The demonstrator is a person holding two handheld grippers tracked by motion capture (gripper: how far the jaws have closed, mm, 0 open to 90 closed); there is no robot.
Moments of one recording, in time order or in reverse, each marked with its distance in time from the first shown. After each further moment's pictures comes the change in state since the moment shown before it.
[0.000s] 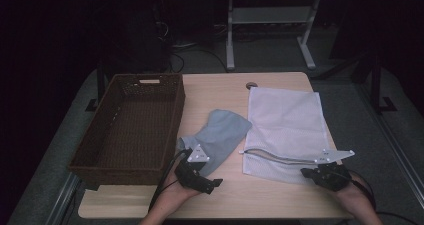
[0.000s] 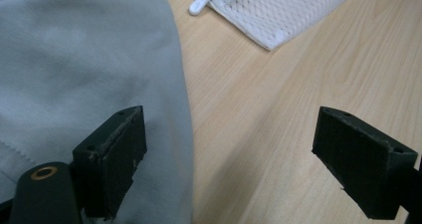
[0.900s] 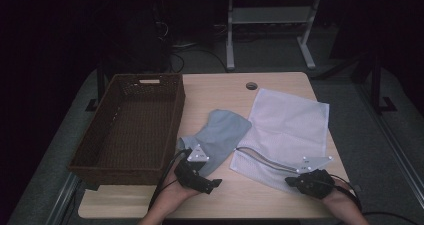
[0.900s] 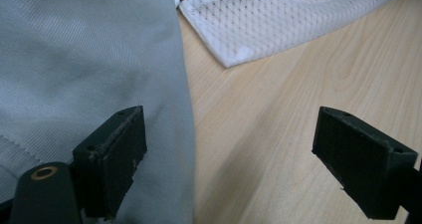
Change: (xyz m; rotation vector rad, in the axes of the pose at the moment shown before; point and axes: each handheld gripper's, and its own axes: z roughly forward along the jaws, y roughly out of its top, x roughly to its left) left arm 0.002 -0.001 0.001 0.011 -0.008 -0.014; right arm 0.042 0.015 0.015 0.034 0.101 -0.123
